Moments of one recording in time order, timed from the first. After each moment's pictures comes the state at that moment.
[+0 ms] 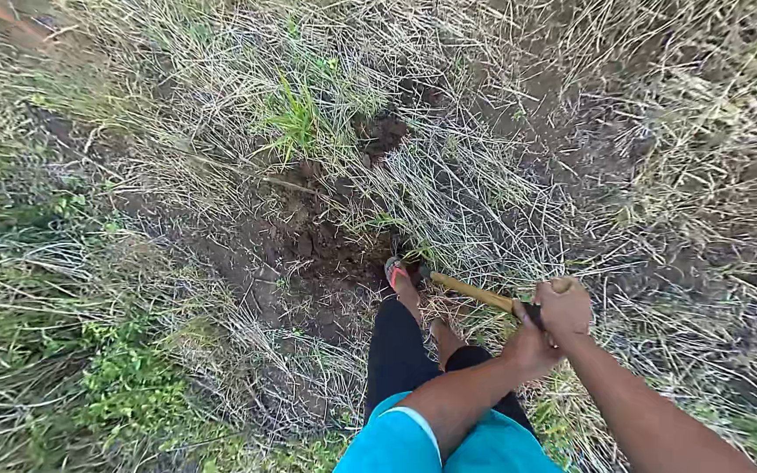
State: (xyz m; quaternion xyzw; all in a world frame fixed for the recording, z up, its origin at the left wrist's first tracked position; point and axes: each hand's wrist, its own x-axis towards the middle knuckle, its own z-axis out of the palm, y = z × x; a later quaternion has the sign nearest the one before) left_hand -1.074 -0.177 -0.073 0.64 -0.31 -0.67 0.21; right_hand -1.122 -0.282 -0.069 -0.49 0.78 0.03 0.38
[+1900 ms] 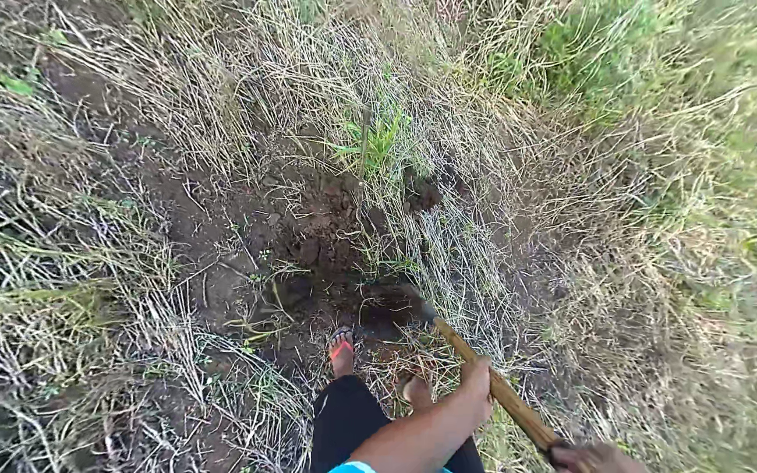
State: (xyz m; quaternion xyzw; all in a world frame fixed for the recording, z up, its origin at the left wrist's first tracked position) left_hand -0.754 -0.038 -0.031 0.36 0.36 -0.69 0.51; right_hand -0.815 -0.046 0.219 -0.84 0.42 0.12 0.33
